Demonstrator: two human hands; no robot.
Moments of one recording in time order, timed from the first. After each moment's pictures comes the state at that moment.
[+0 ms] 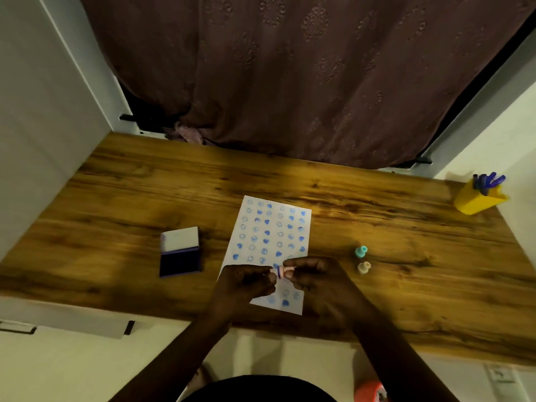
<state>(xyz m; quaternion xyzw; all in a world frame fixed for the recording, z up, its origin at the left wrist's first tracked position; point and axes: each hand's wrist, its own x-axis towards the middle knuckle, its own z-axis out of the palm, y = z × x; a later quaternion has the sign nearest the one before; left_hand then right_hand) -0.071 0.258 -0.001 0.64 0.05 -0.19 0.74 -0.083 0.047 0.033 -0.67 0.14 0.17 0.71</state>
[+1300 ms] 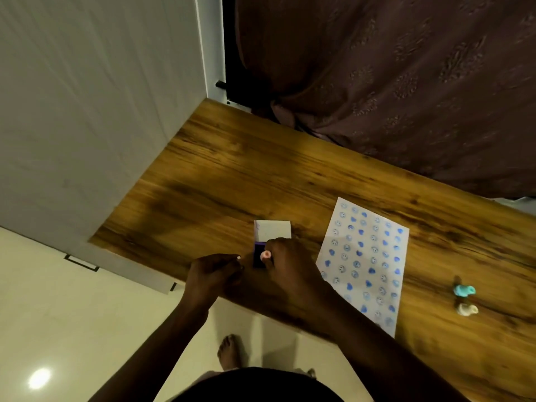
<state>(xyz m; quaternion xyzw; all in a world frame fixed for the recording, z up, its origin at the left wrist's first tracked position) -0.051 0.489 -0.021 0.64 0.23 -0.08 0.73 0.009 0.311 -0.006 -0.97 -0.13 0.16 0.15</state>
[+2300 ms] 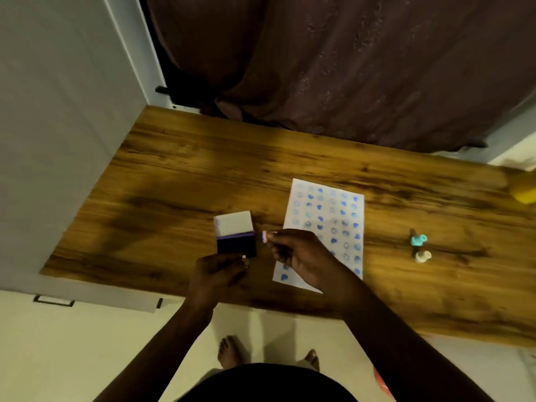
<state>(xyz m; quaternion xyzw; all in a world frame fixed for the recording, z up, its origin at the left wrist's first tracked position) -0.051 0.426 -0.018 0.64 0.16 -0.17 0.73 -0.010 0.214 0.011 -0.57 0.23 0.24 0.75</state>
